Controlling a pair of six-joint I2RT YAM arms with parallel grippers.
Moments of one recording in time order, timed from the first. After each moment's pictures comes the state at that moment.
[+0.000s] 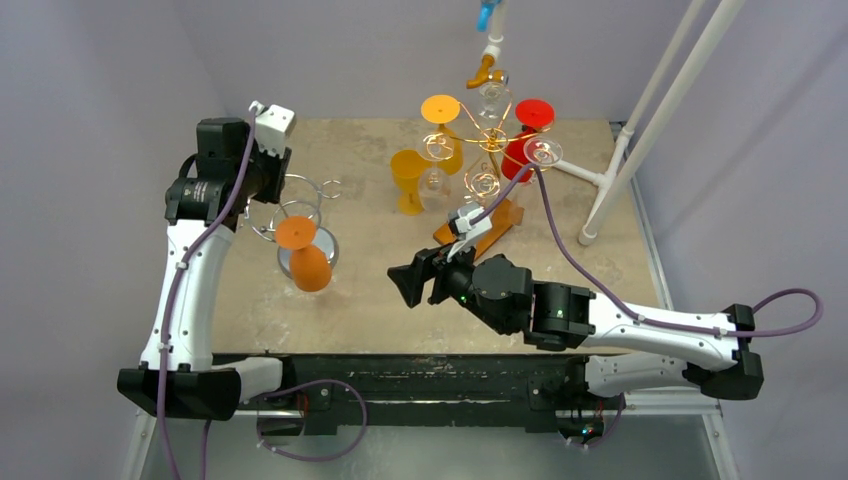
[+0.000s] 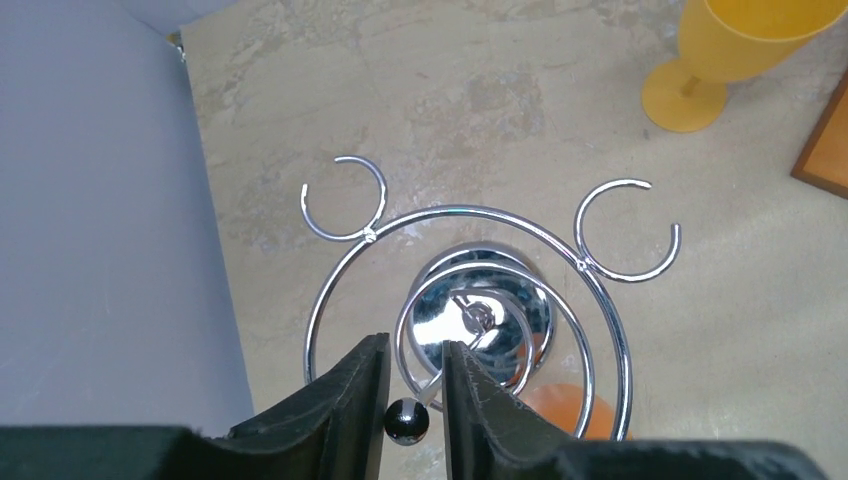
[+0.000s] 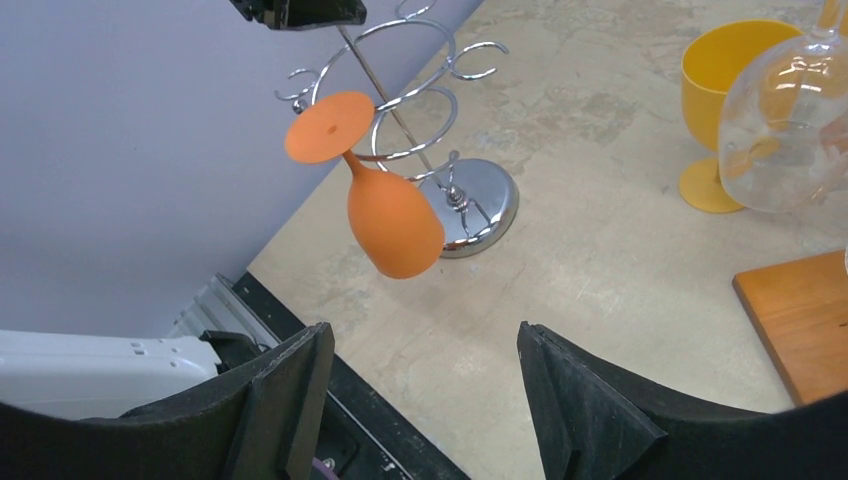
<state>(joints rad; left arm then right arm) -0.04 1.23 1.51 -0.93 0.05 0.27 1.36 1.09 1.09 -0.18 0.59 0.51</state>
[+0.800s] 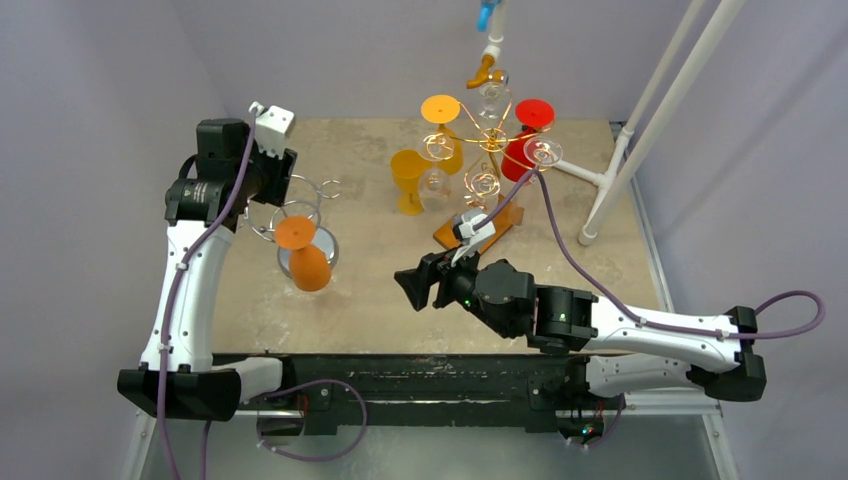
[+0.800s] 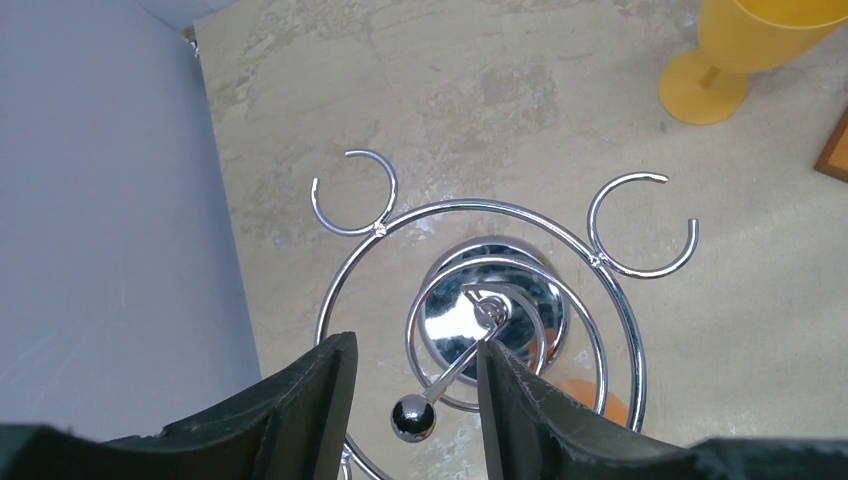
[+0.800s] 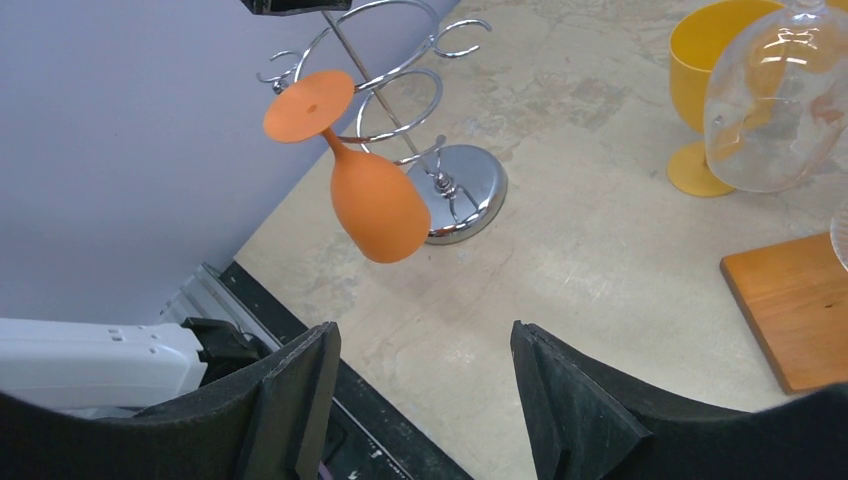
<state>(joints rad) -0.04 1.23 1.51 -0.92 0.02 0.29 1.36 1.06 1.04 -0.18 0.59 0.52</state>
